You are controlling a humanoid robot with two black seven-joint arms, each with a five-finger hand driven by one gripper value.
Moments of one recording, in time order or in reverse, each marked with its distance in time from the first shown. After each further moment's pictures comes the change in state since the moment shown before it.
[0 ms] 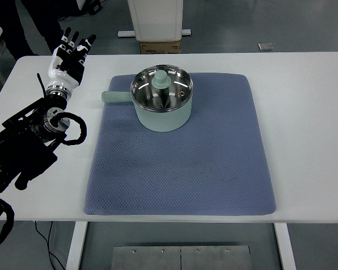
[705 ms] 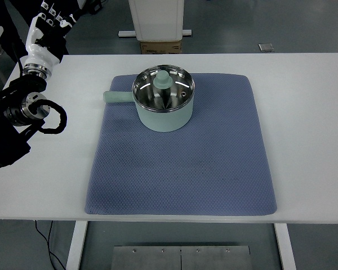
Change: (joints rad) left arm -0.062 0.165 0.133 -0.177 0.025 0.040 -0.104; right arm 0.000 0.000 0.000 -0.002 0.000 0.000 0.000
